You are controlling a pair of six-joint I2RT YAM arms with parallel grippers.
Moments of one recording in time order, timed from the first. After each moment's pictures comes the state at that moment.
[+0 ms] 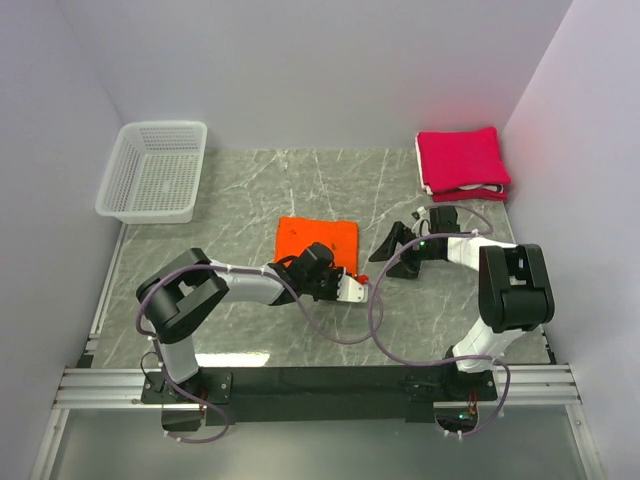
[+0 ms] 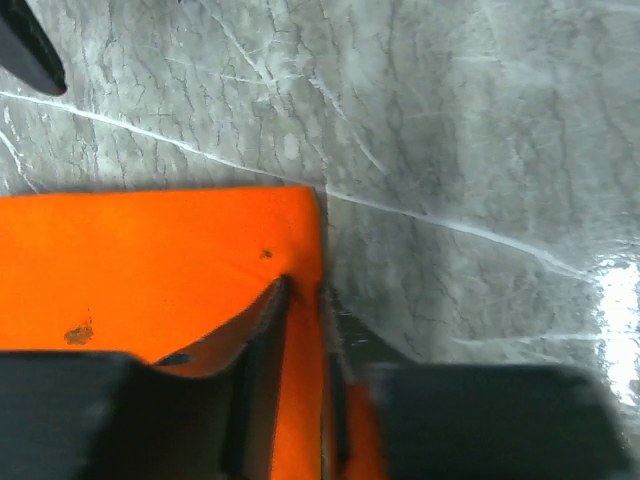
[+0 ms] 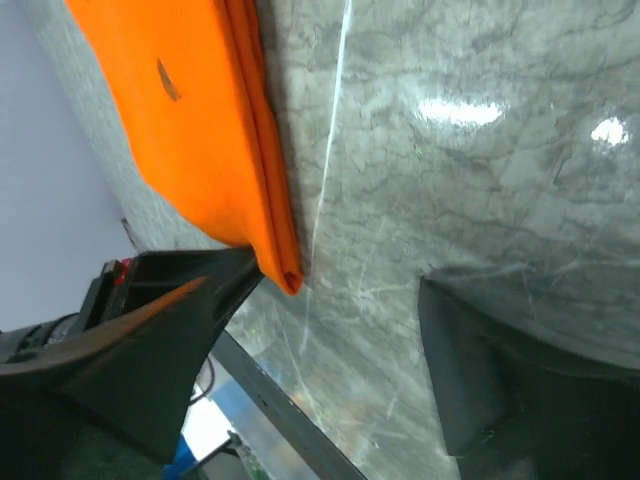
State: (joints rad) left arm -0.92 1.78 0.87 0.20 0.26 0.79; right arm 0.03 1.66 0.79 -0.21 -0.74 0.51
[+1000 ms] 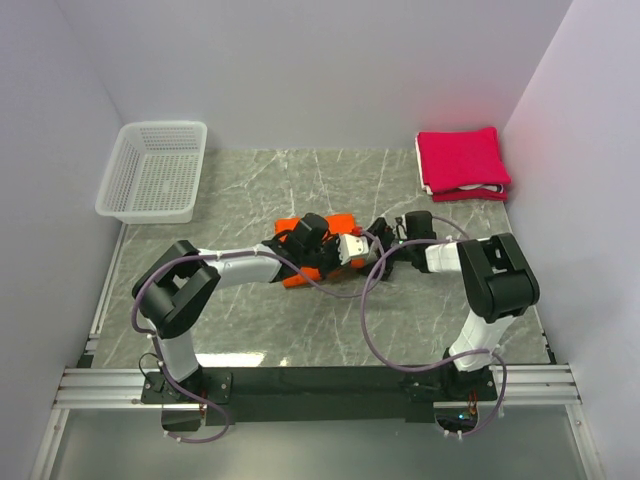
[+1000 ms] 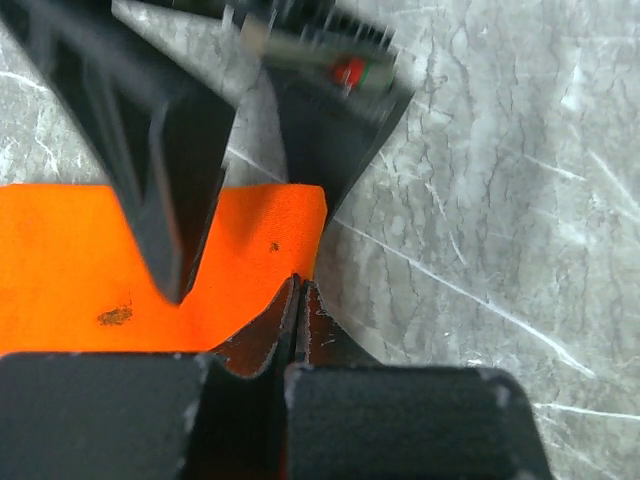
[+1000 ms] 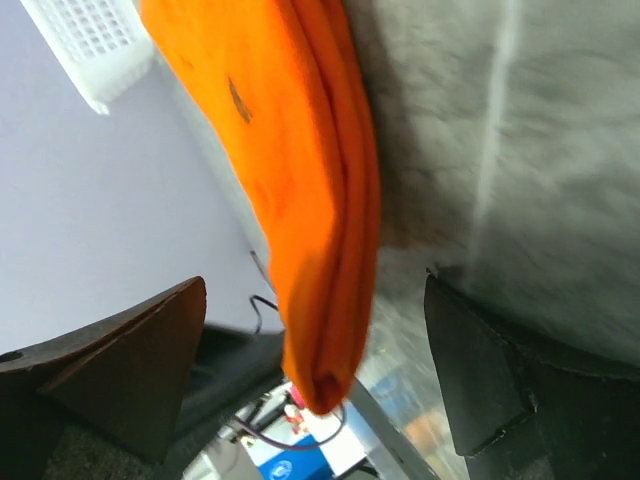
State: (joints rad) left arm -0.81 1.79 1.03 0.15 0.39 0.45; right arm 0.20 1.75 0.71 0.25 -0.74 1.07
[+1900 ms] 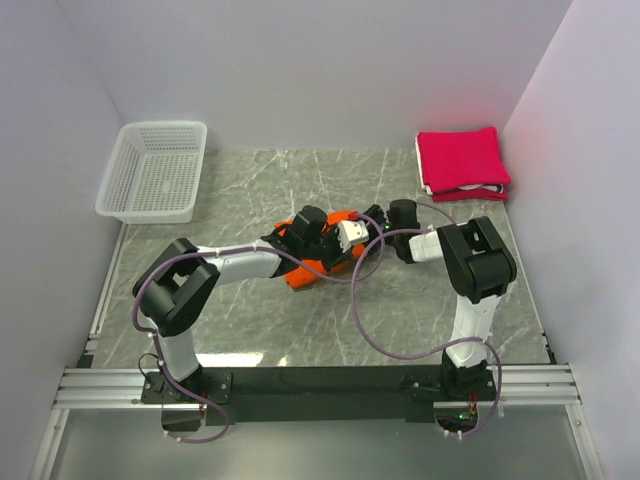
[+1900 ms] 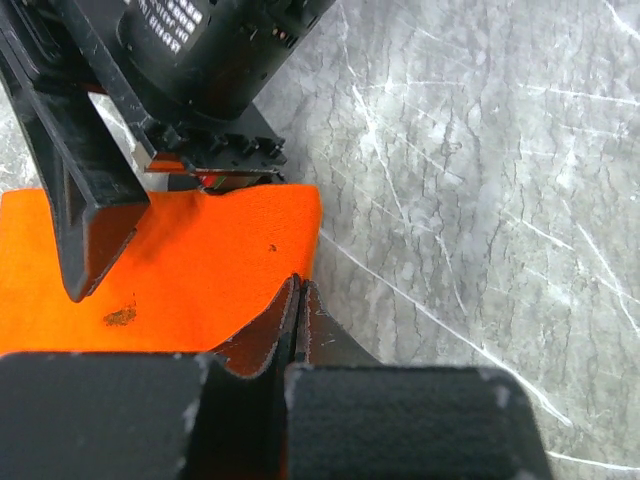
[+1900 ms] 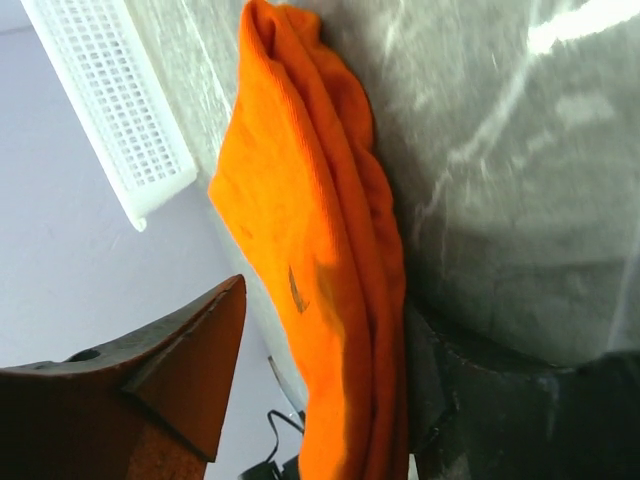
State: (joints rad) left arm -0.79 1.80 1.06 0.21 0.41 0.30; right arm 0.27 1.95 0.86 0.47 -0.49 1.23
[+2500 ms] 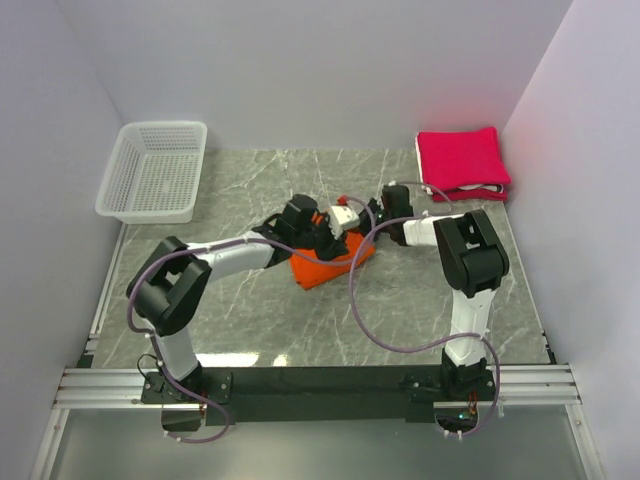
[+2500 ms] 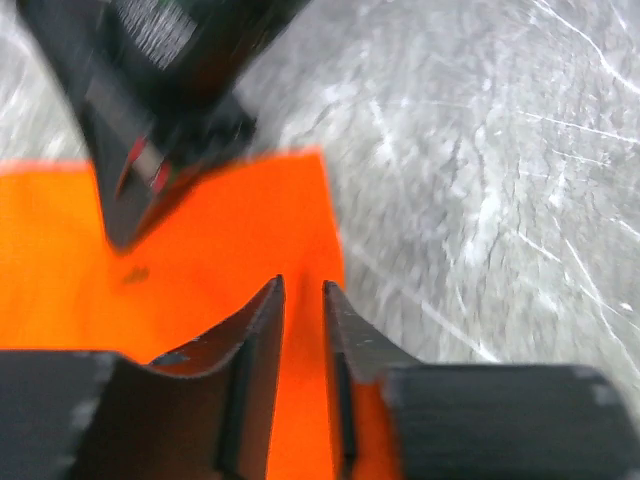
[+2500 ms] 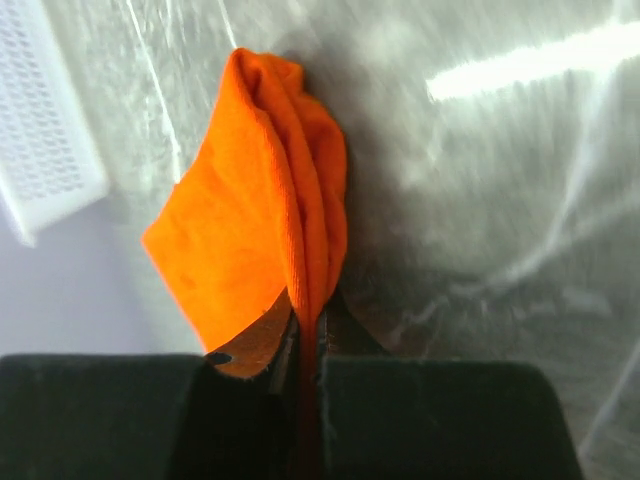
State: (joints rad) left arm -0.74 1.79 1.10 0.18 0.45 0.24; right arm 0.28 2.01 1.03 0.29 -0.41 0.97
